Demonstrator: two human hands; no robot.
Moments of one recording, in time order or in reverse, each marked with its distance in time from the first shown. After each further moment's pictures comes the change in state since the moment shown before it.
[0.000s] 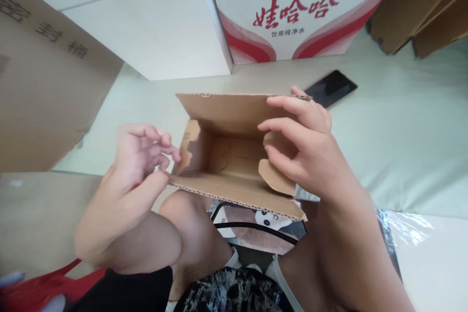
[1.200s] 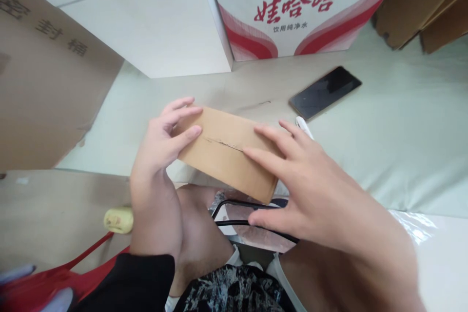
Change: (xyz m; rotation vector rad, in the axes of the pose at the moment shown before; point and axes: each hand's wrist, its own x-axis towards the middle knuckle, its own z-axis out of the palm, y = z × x) left_hand 0.074 -0.064 0.015 -0.081 0.081 0.210; right_hand -0.020 -0.022 -0.016 -0.016 -0.415 -0.090
